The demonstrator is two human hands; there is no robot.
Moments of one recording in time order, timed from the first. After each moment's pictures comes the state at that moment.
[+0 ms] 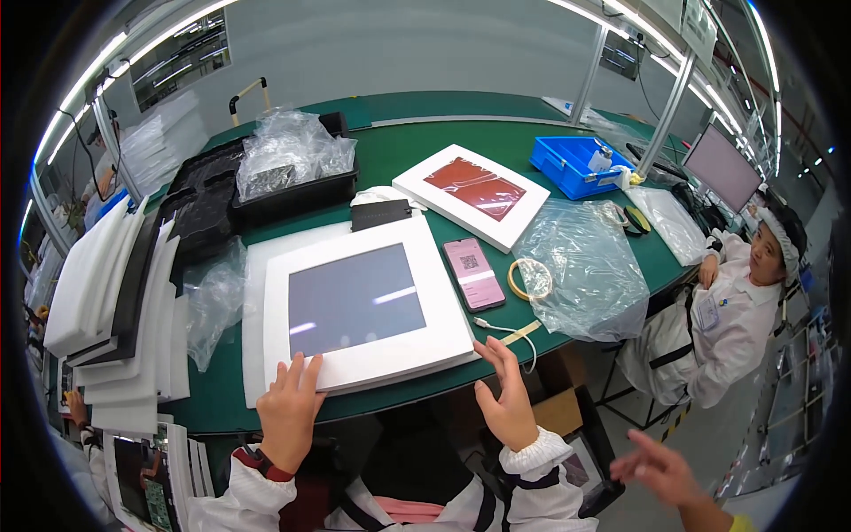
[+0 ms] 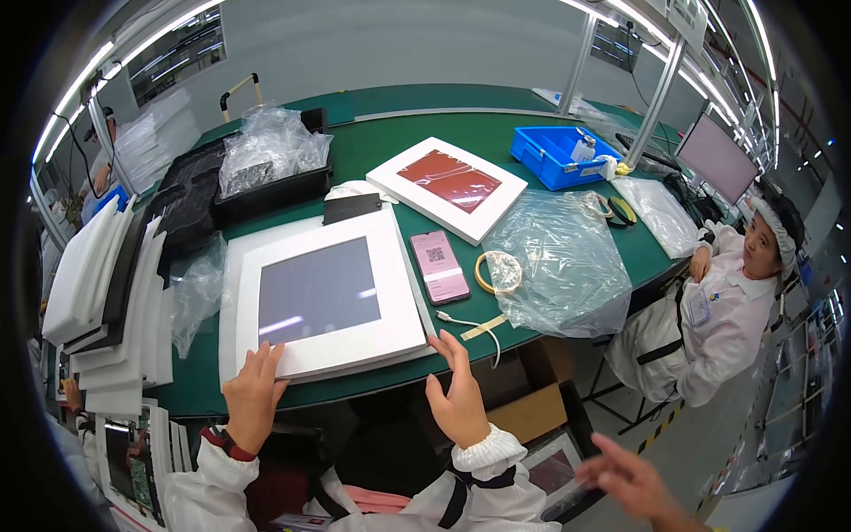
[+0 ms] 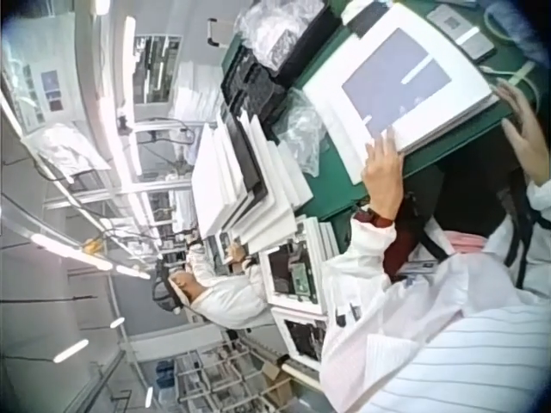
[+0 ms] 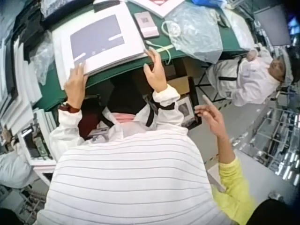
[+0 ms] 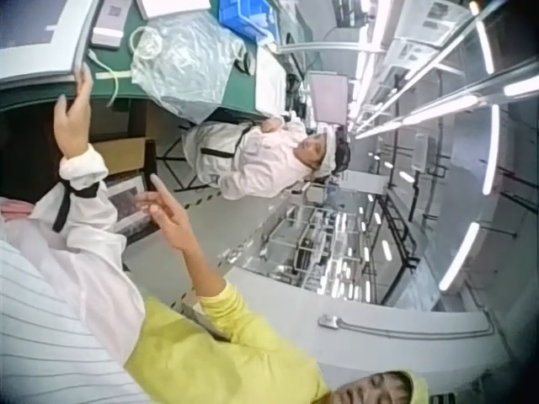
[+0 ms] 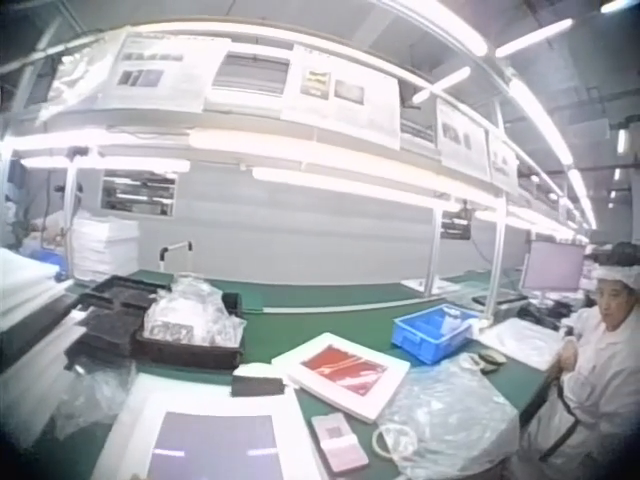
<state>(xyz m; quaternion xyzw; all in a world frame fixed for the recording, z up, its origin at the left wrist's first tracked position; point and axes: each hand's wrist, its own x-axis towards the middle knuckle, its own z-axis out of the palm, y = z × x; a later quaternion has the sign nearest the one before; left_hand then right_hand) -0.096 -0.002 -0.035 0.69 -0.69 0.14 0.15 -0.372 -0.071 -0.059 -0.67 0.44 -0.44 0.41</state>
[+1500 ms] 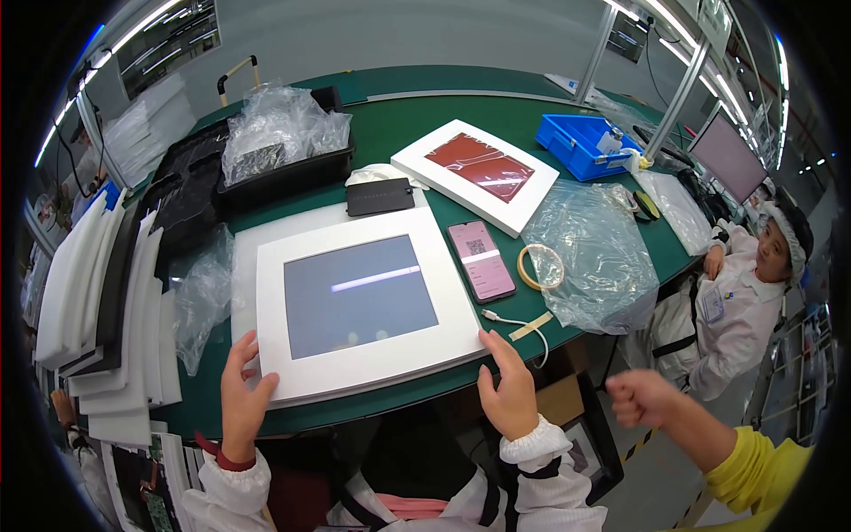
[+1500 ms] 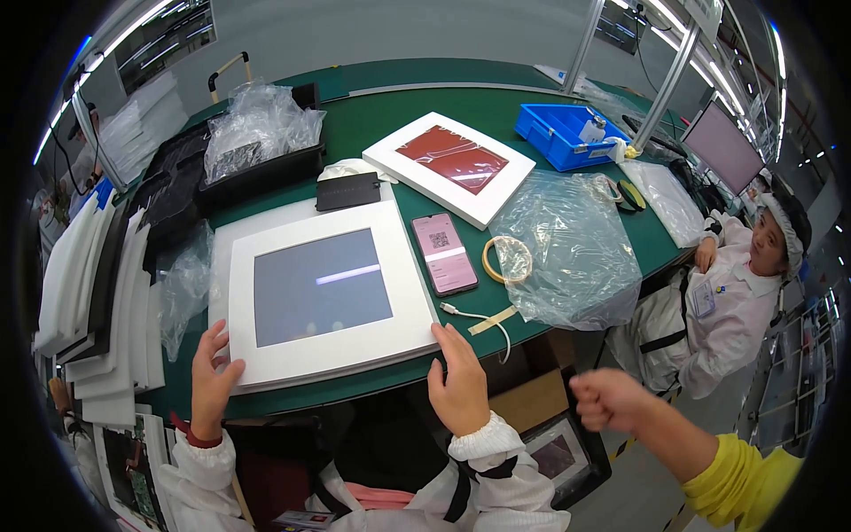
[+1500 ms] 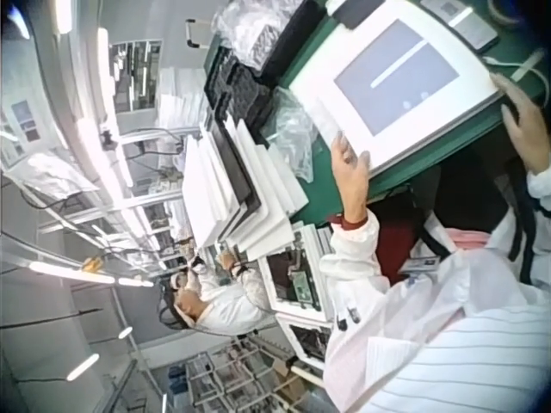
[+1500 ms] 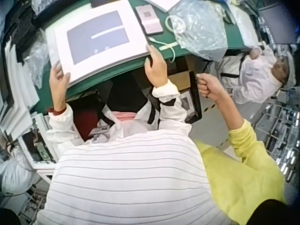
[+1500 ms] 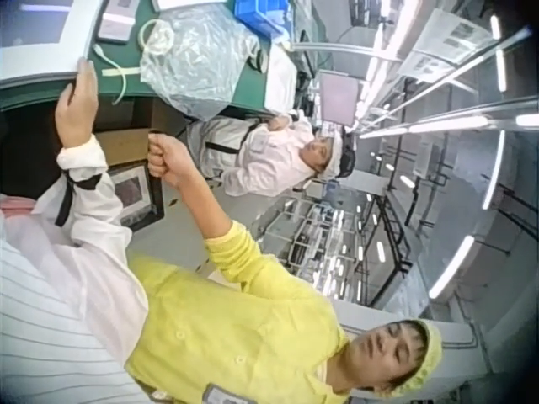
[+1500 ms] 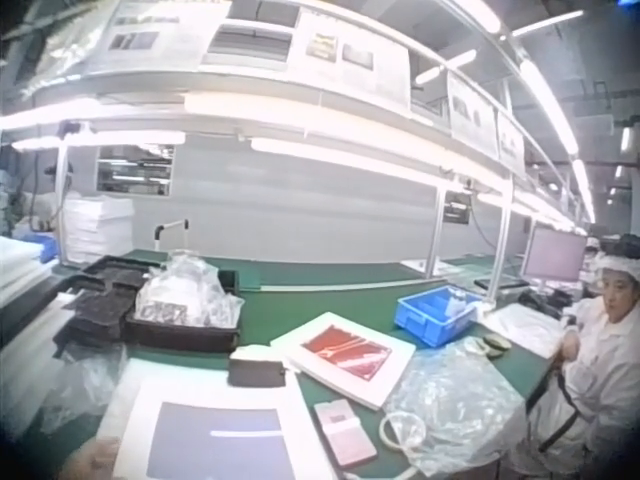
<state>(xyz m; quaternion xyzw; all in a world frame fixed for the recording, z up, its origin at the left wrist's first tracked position) -0.034 -0.018 -0.049 0.65 -0.51 -0.29 0.49 -0.360 -0.085 -0.067 -0.73 0.52 -0.39 0.22</state>
